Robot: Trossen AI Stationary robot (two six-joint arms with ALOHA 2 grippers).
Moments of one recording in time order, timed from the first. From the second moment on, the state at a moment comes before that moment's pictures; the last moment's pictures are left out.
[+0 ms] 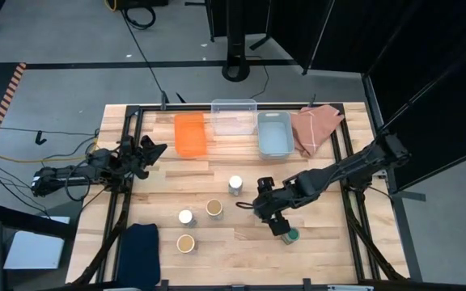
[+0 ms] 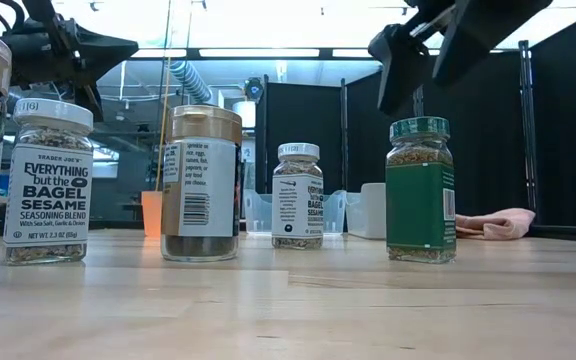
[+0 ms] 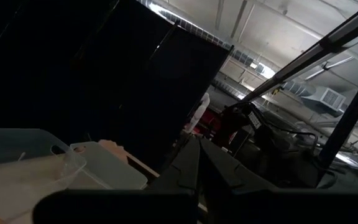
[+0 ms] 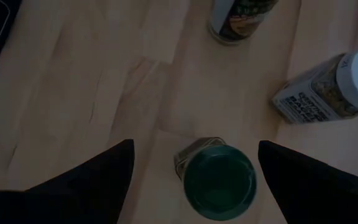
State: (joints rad) left arm 0.07 0.00 0.01 0.36 -0.24 -0.54; right arm 0.35 1.63 1.24 -0.68 0.05 0.08
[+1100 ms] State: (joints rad) left arm 0.07 0.00 0.01 0.34 -0.18 -0.54; right arm 0.31 1.80 1.24 -0.69 0.03 -0.02
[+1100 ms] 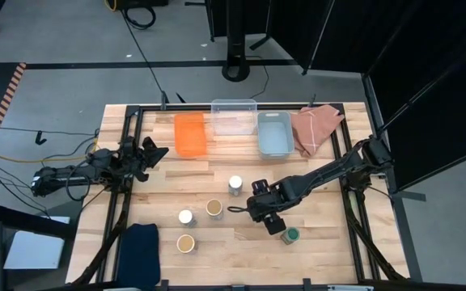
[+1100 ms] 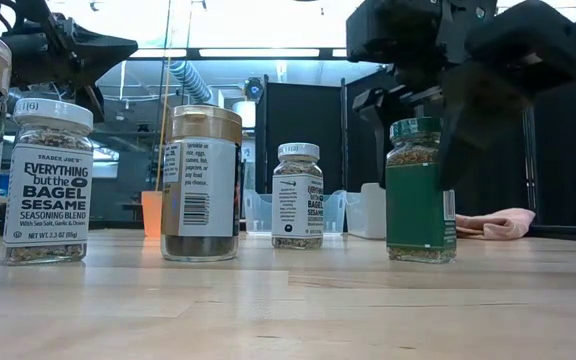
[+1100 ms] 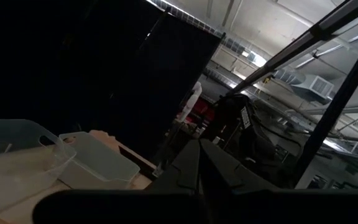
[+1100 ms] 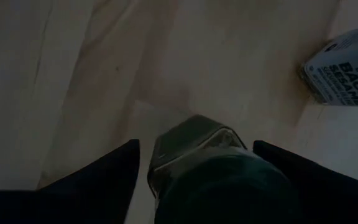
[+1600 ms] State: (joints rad) left arm 0.07 0.00 0.01 0.31 -0.18 -0.54; right arm 0.31 1.80 1.24 -0.71 0.03 -0.01
